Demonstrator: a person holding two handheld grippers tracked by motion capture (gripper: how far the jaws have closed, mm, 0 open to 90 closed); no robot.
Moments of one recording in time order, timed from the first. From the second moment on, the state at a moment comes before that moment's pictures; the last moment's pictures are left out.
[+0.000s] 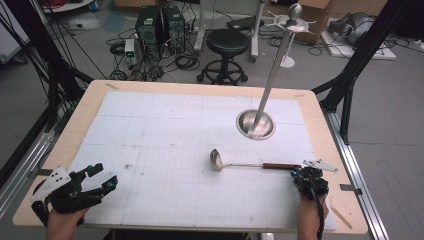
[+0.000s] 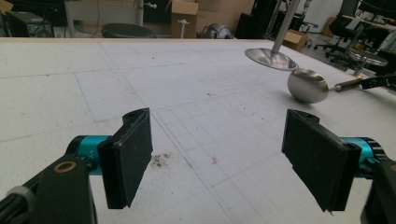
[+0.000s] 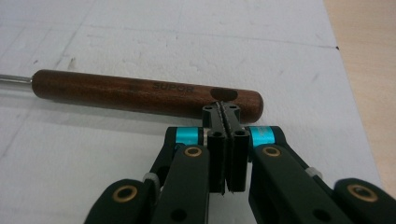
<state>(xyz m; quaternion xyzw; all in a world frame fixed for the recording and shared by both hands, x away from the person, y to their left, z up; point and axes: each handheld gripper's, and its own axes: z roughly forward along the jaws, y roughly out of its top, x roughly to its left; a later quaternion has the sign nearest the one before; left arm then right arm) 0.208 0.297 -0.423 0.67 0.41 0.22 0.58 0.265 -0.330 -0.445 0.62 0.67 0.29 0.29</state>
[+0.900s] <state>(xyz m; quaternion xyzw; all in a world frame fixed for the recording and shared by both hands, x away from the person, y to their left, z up) 0.208 0.298 -0.423 0.67 0.41 0.21 0.59 0.309 -0.213 -0.432 0.52 0.74 0.37 0.22</state>
